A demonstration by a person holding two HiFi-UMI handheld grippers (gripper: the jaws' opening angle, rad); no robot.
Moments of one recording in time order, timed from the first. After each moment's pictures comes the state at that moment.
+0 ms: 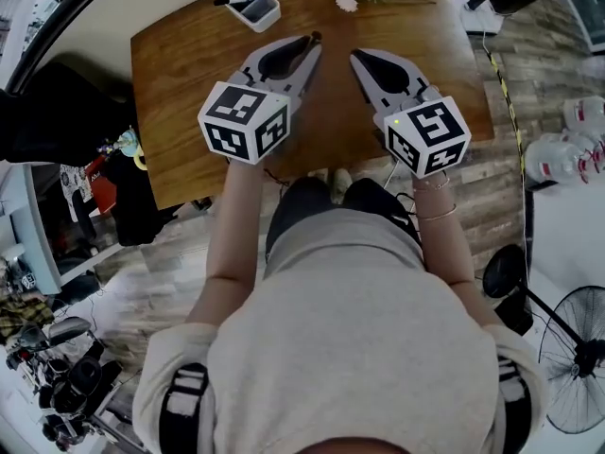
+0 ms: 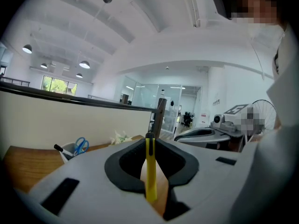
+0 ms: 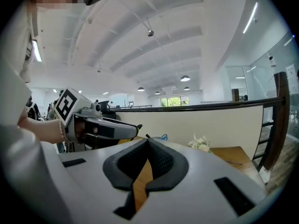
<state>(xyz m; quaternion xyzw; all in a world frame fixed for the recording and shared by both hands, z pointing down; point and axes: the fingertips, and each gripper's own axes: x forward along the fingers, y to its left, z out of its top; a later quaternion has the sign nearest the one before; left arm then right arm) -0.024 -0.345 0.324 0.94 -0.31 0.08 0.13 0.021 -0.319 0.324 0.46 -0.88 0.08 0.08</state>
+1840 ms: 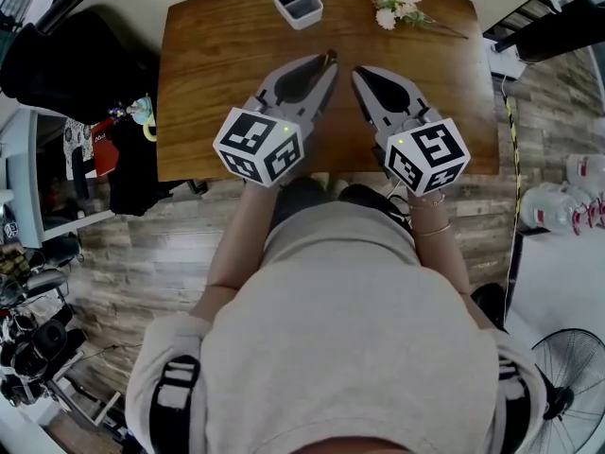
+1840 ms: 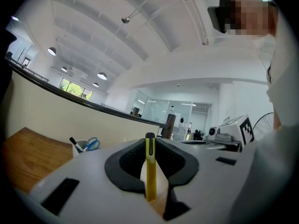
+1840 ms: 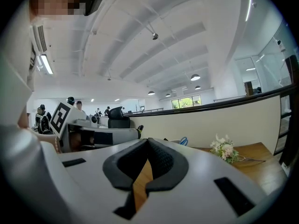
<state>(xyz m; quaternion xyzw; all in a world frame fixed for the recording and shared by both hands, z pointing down) -0.071 -0.314 0.309 0.91 -0.38 -0.03 0.15 -0.037 -0.303 0.315 0.39 -0.92 0.09 0.05</state>
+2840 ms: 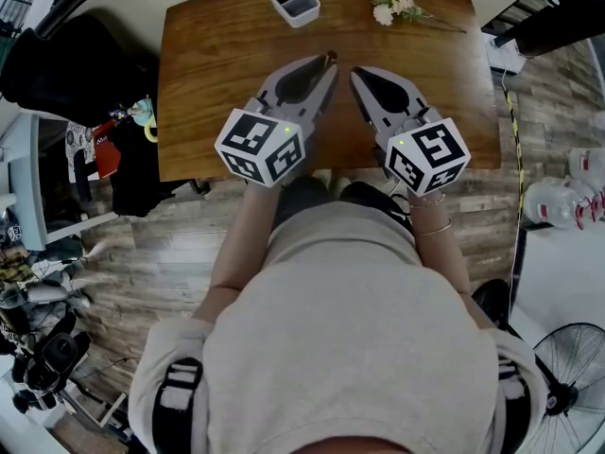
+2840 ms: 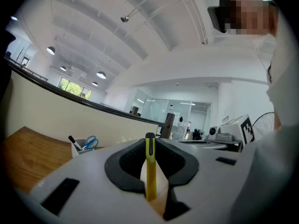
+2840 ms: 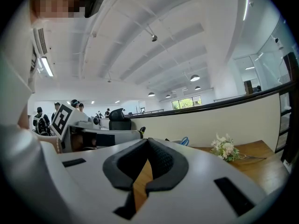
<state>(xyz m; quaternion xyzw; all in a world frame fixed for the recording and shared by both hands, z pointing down) -0.066 -0.307 0.313 0.91 -0.37 -0.03 0.15 -0.035 -0.294 0.315 0.38 -0.92 0.09 0.03</state>
